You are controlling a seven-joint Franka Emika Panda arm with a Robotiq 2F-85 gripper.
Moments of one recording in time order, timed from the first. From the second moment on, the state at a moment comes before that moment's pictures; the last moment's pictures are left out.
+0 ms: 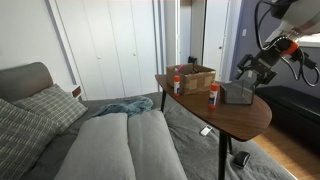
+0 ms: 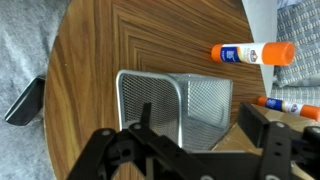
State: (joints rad) arm -0.13 -0.35 -0.26 -2.51 0.57 2.03 -0.23
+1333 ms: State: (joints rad) arm -0.04 -0.44 0.01 -2.37 -0.07 1.89 -0.02
